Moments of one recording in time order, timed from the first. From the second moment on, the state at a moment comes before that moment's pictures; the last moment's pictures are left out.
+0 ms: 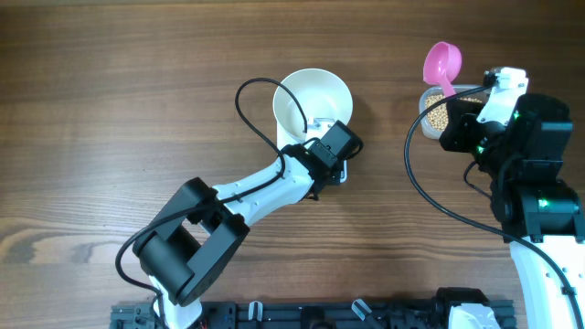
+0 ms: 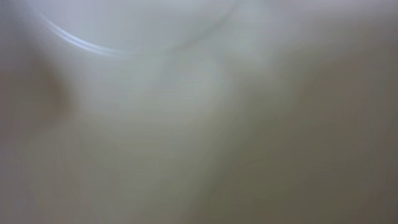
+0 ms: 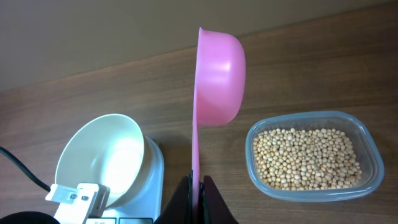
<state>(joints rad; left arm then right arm) -0.80 1.92 1.16 -0.43 -0.22 -0.64 -0.03 1.02 0.99 -0.53 -0.19 0.20</state>
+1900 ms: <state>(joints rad) -0.77 1.81 1.10 -0.58 -0.18 -0.63 -0.03 1.02 0.99 -0.49 -0.24 0.20</state>
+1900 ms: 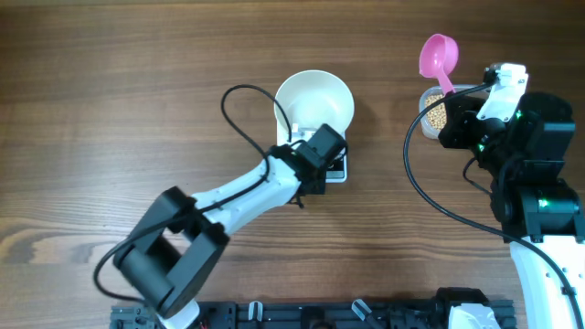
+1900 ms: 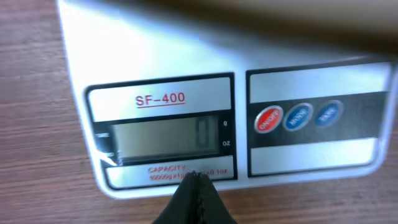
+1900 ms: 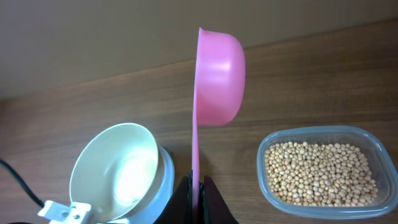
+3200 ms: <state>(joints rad) -0.80 1.81 1.10 -0.44 -0.14 -0.51 -0.03 1.02 0.99 -0.47 -0.25 0.20</state>
